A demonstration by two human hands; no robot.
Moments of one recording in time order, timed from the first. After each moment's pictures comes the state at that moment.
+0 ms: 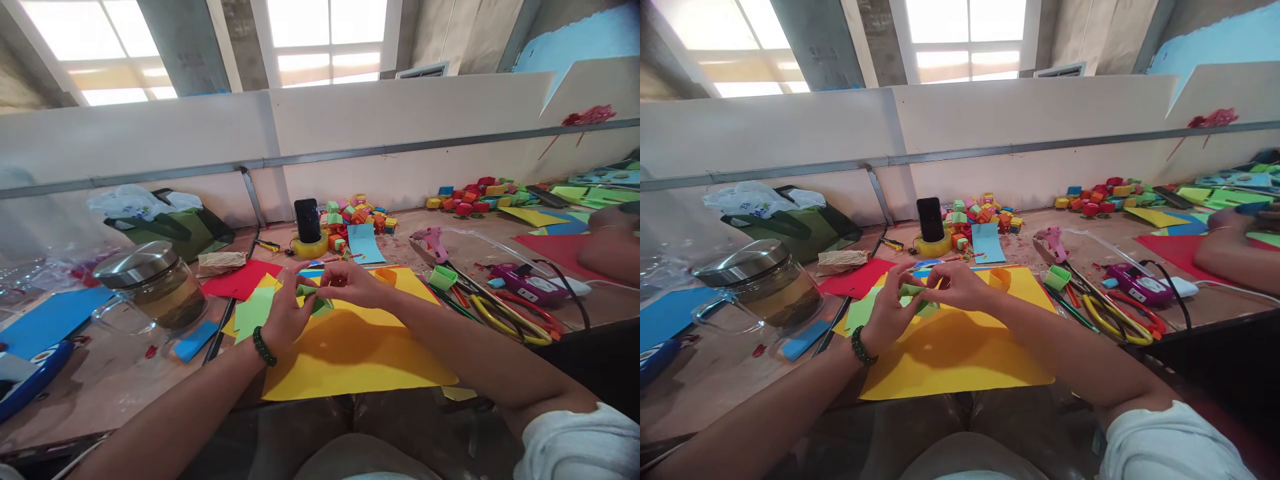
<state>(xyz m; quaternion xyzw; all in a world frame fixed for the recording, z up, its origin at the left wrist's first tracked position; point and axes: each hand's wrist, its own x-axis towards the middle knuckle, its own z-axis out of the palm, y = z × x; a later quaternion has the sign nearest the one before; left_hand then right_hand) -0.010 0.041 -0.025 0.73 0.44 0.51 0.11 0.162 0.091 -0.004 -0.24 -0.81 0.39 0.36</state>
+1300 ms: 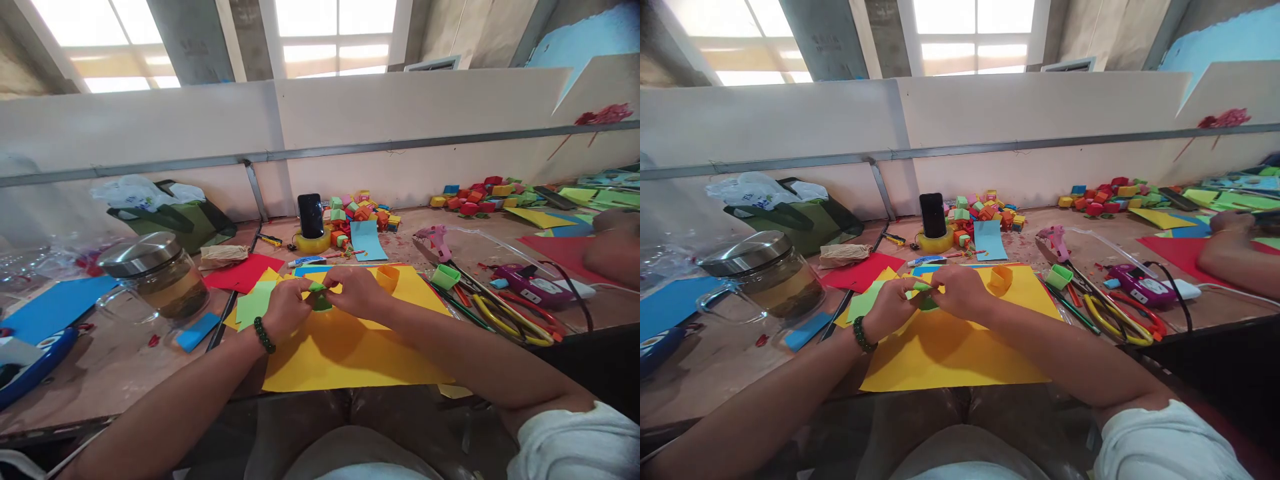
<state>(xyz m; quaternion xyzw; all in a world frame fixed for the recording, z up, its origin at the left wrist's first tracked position) -0.020 0.052 -0.030 0.76 0.49 0.40 0.14 0.153 0.071 -0.007 -0.39 -0.86 0.11 0.31</state>
